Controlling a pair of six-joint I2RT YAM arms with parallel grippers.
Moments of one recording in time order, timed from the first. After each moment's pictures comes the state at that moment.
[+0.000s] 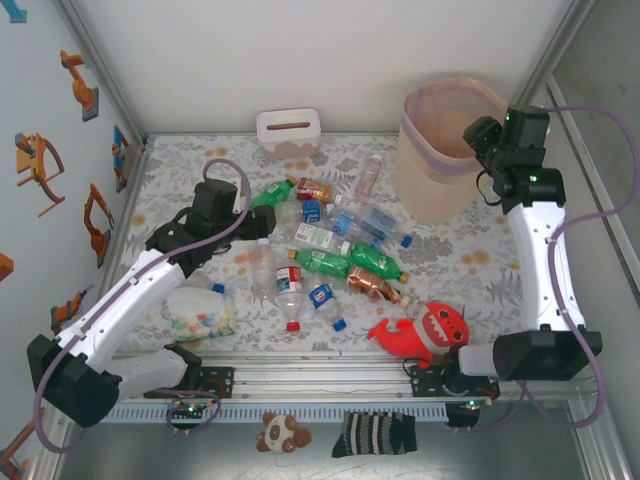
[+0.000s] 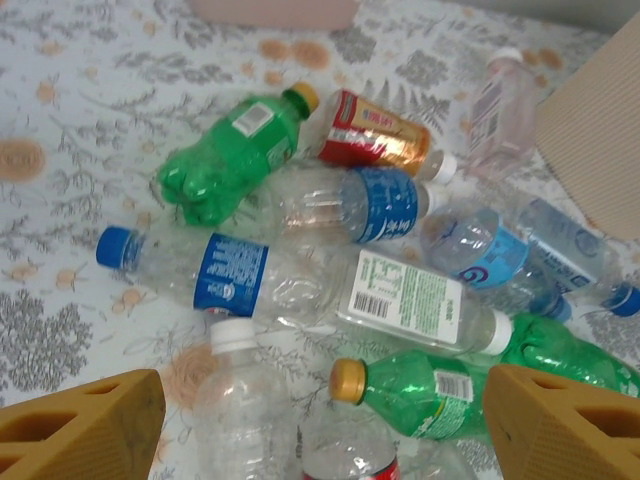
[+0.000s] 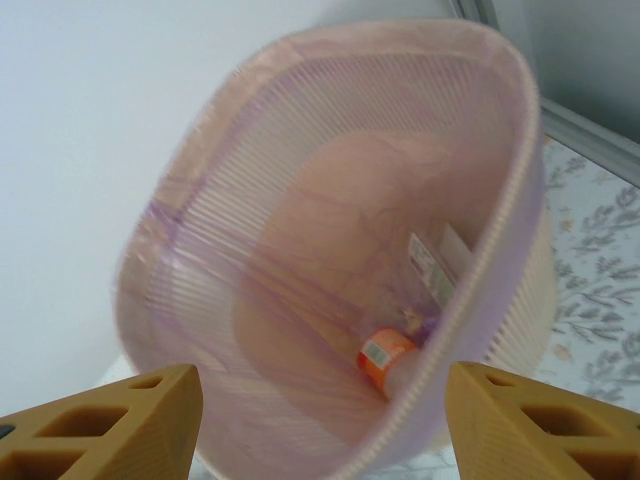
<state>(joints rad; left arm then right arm) -0.58 1.16 1.06 -0.63 -0.12 -0.48 -0.01 1.34 1.56 -0.72 0.09 0.74</state>
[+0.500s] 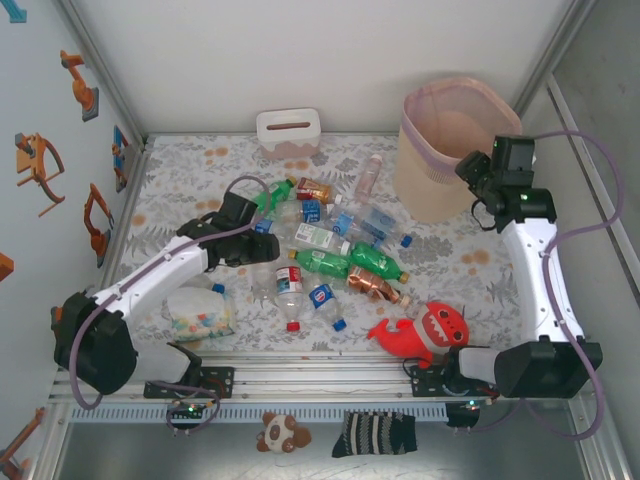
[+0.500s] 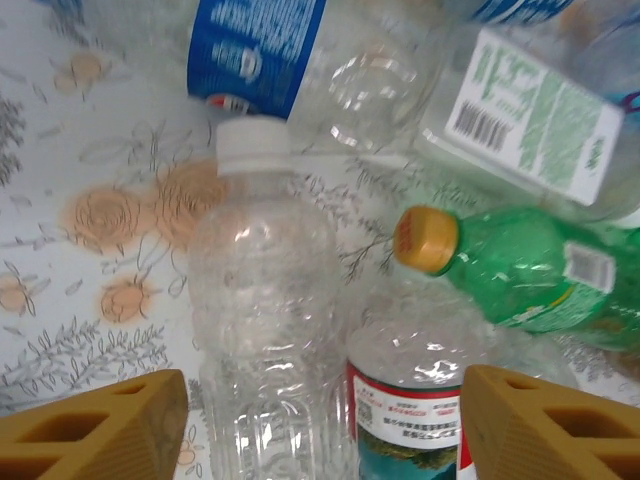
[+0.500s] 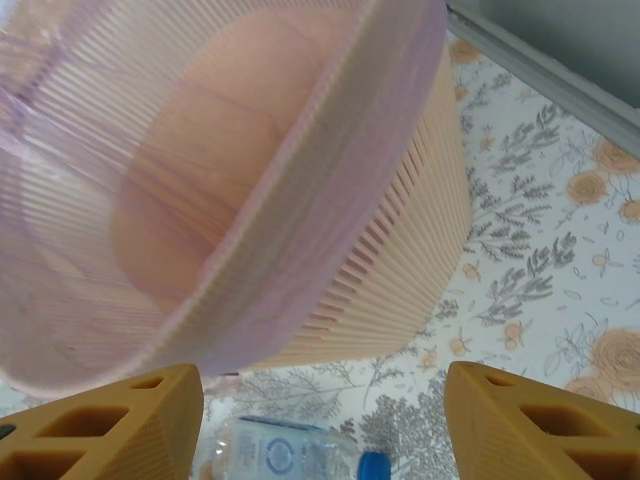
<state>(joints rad) -0.57 1.34 0.97 -0.73 0.00 -0.57 -0.01 1.26 1.36 -0.77 0.09 0.69</state>
